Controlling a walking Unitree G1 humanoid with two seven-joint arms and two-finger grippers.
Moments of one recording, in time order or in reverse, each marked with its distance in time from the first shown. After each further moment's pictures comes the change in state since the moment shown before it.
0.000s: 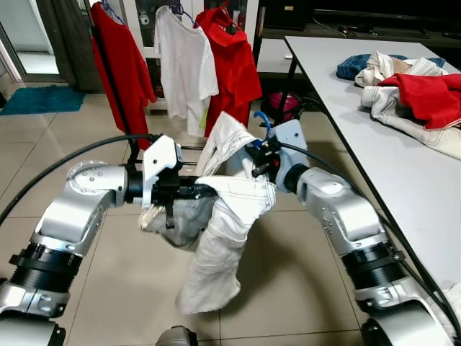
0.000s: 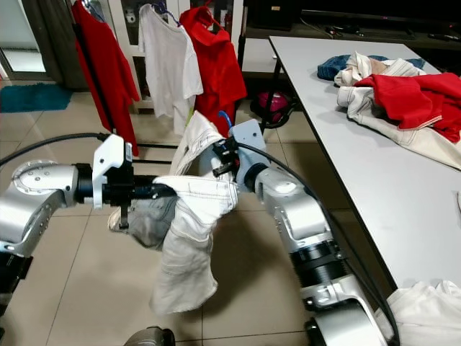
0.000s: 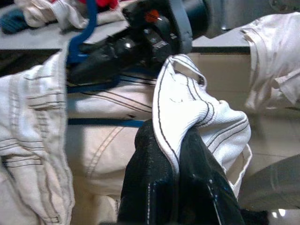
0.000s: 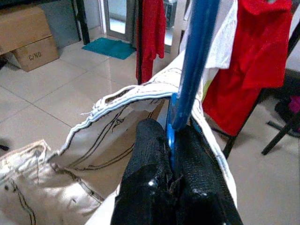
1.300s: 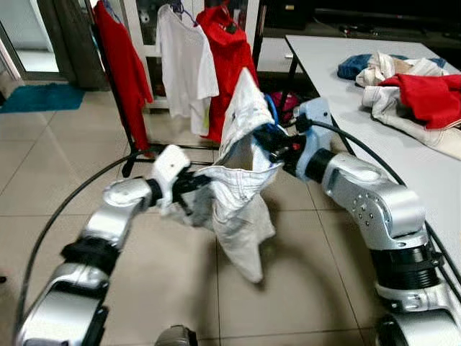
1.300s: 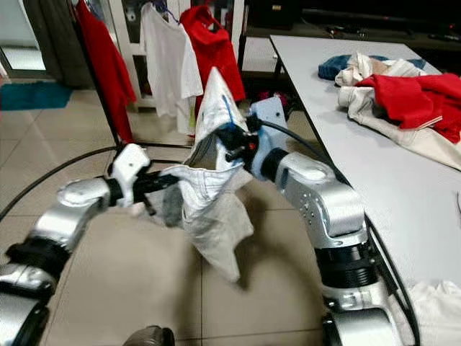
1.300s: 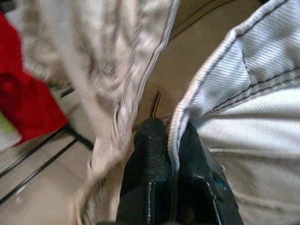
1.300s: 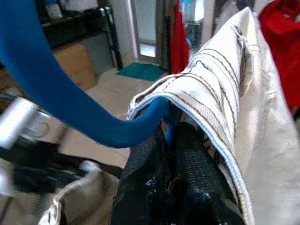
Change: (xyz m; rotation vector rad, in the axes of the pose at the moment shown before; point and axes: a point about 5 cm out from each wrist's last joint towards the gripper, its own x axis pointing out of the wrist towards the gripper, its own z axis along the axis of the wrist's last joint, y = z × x) left arm 0.043 0.026 -0.067 -0.102 0.081 0.345; right arm -0.030 0.006 0.047 0.157 -0.102 0.161
